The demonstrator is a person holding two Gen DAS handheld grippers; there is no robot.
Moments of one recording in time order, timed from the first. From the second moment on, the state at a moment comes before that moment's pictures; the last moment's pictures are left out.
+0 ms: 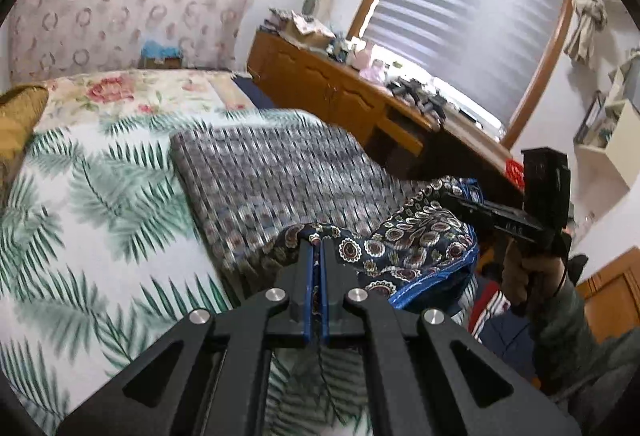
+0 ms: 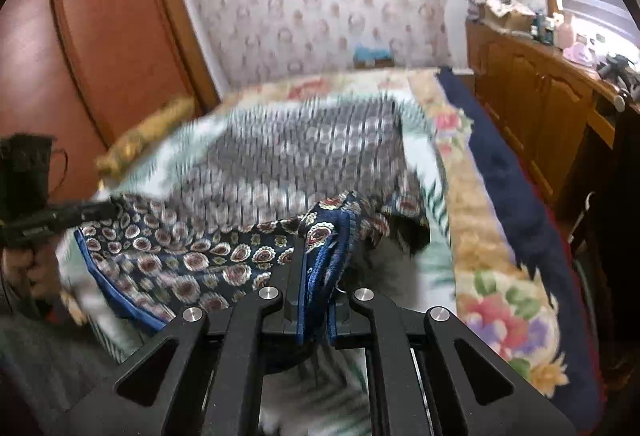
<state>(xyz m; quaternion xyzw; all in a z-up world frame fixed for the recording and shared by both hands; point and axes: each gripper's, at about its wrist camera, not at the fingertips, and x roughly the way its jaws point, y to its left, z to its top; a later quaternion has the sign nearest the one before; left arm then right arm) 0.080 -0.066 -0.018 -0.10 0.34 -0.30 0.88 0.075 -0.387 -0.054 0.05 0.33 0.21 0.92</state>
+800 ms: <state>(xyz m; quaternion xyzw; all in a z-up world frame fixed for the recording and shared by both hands) 0.194 -0.057 -0.039 -0.07 0.35 -0.25 0.90 0.202 -0.358 -0.054 0.01 0.34 0.17 0.92</state>
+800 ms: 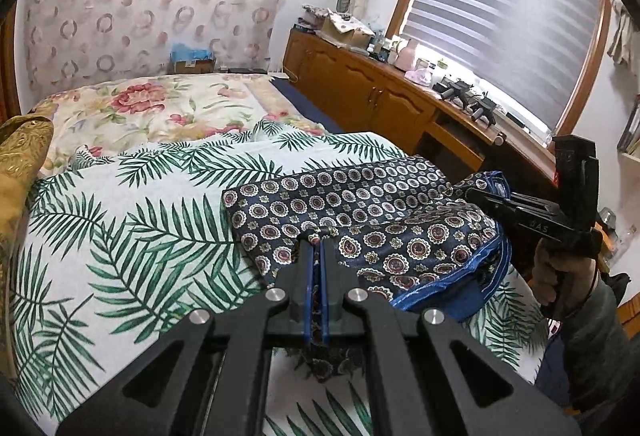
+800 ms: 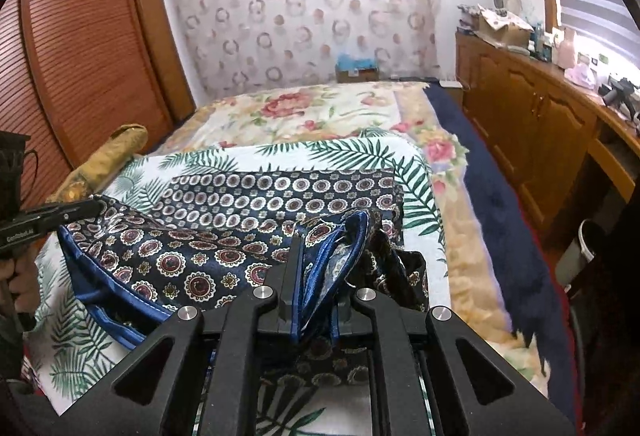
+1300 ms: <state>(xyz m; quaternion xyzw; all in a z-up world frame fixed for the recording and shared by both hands) 0.219 -0.054 -0.062 -0.07 0.39 -0.24 0.89 0.221 -0.360 -0.051 0.02 0.34 0.15 0.93</state>
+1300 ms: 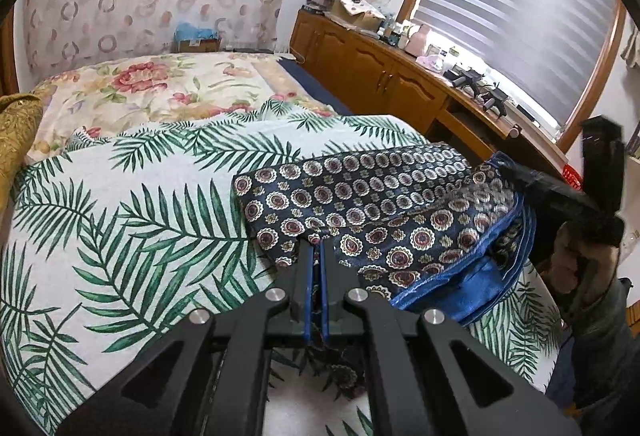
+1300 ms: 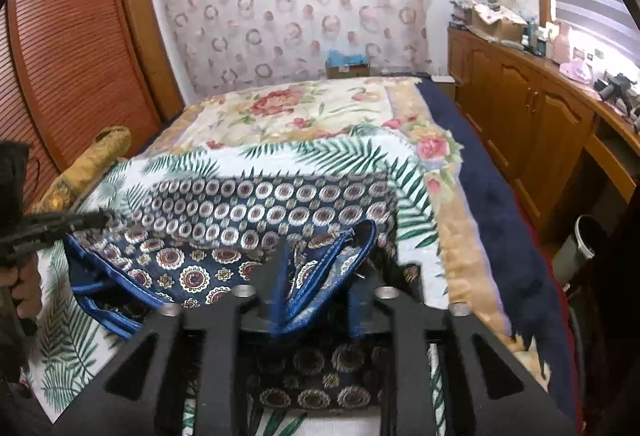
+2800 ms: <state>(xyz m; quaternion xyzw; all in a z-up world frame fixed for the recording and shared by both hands) 0.251 -0.055 -0.062 -0.02 0.43 -0.25 0.87 0.285 -0.375 -0.078 -0.04 0.36 0.17 0.92</state>
